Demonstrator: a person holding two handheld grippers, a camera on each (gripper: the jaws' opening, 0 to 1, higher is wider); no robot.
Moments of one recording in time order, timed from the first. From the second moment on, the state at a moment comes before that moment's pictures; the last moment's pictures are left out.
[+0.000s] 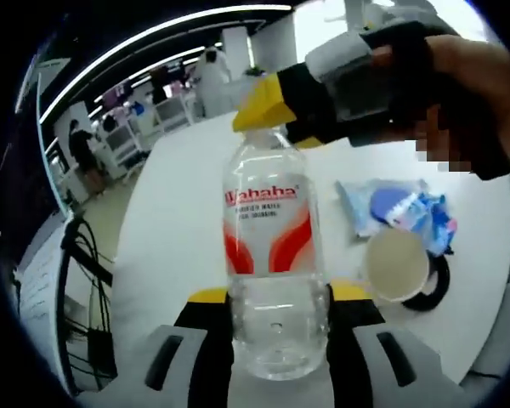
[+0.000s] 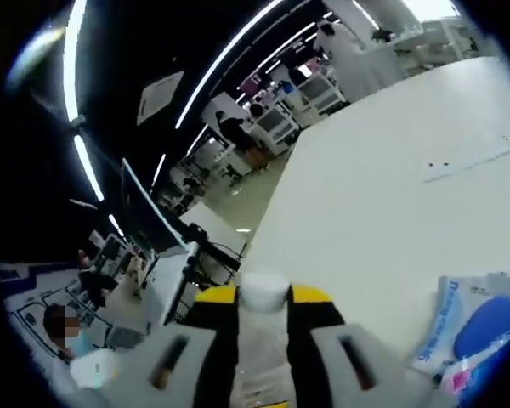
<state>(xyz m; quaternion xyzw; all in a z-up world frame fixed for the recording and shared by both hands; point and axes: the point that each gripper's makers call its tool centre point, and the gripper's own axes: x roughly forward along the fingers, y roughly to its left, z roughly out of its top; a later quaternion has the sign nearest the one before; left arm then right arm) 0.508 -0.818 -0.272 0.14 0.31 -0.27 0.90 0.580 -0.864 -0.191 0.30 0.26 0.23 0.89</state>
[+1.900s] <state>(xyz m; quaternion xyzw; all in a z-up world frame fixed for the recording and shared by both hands) 0.460 -0.825 -0.238 0.03 0.18 -0.33 0.93 0.555 -0.862 -0.143 0.01 0.07 0.48 0.87</state>
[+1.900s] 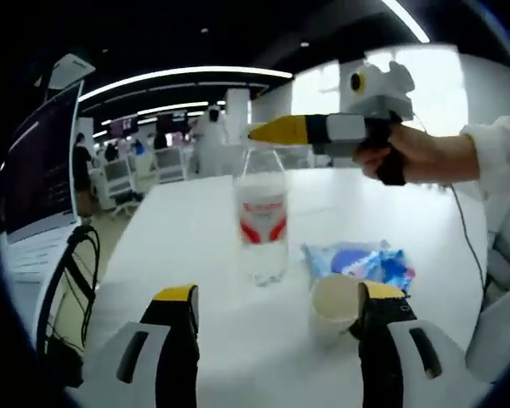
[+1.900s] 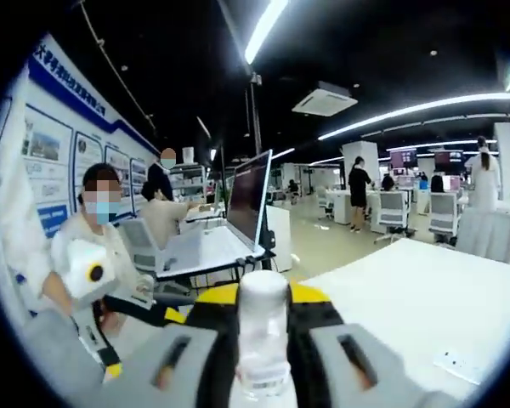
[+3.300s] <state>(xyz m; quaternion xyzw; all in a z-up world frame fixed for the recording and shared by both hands) 0.366 -0.813 -0.269 0.02 0.24 -0.36 0.90 0.569 -0.868 -0.200 -0.02 0.09 0.51 0.85</state>
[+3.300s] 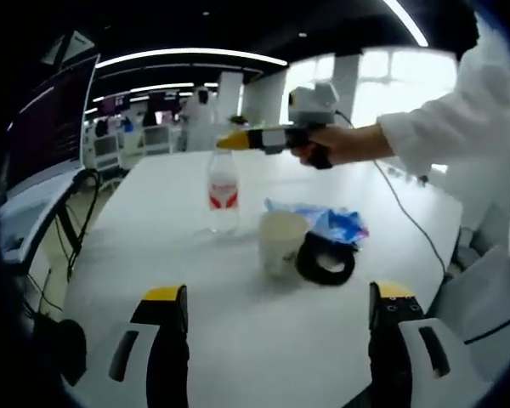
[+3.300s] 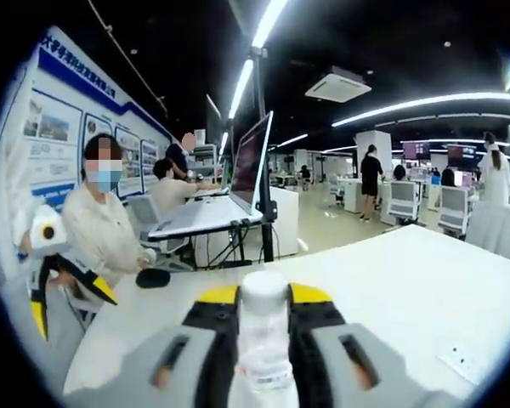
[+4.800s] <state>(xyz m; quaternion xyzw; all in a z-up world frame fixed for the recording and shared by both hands) 0.363 -0.807 -0.286 0.07 0.26 -0.36 0.89 0.535 -0.931 -0.176 0.06 0.12 0.44 0.89</state>
